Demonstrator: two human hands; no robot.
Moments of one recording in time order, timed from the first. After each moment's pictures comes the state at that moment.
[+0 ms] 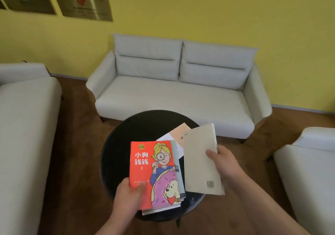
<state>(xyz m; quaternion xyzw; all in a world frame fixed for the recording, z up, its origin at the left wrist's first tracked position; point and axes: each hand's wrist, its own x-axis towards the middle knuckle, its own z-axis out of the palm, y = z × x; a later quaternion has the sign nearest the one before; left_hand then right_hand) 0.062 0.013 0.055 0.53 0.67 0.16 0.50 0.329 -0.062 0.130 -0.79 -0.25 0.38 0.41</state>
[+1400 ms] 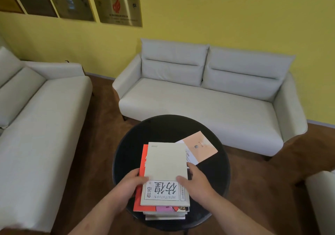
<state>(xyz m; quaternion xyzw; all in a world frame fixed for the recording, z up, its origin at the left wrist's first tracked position) 0.055 0.048 0.078 0.46 0.56 0.11 0.67 0.279 -0.024 0.074 -0.71 -0.36 0.52 0.31</state>
